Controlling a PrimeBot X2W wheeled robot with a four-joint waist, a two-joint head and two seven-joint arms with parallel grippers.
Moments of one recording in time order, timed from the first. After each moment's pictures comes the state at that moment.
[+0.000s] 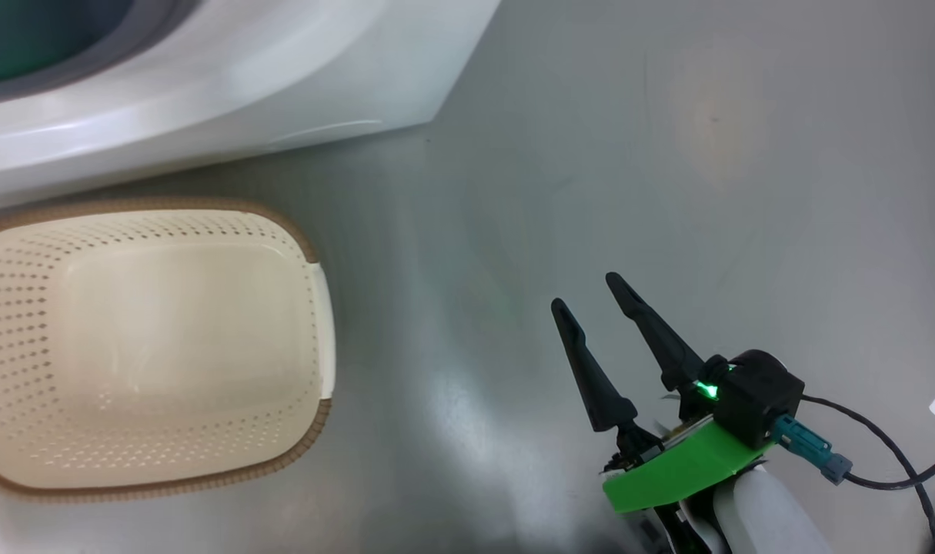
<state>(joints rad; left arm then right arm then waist) -1.44 0.42 -0.55 1.05 -0.63 -0.13 -0.19 -0.23 -0.05 0.31 0.05 0.29 0.12 -0.25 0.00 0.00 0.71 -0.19</state>
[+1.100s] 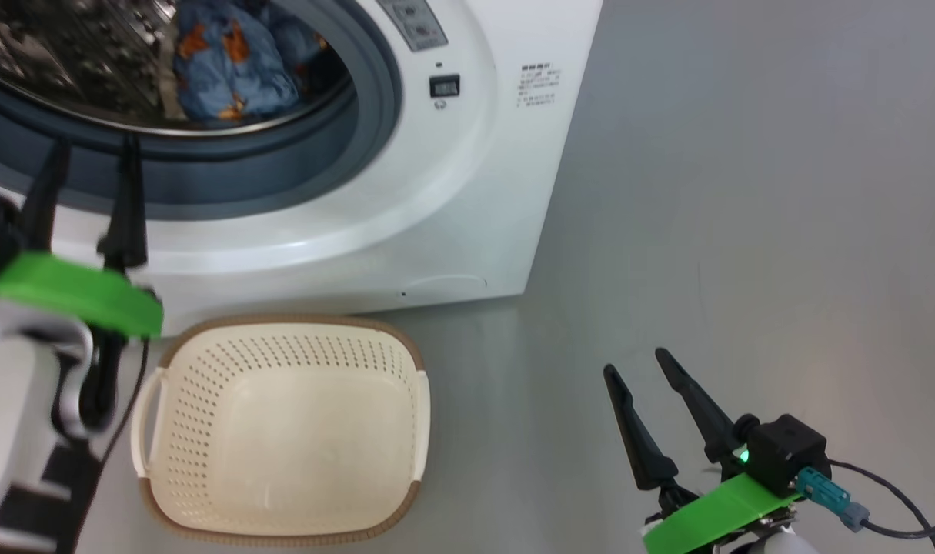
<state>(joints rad) -0.71 0.37 -0.34 0.49 -0.64 0.00 -0.26 -0.11 -0.06 0.21 0.13 0.28 0.12 -0.25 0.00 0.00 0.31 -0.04</state>
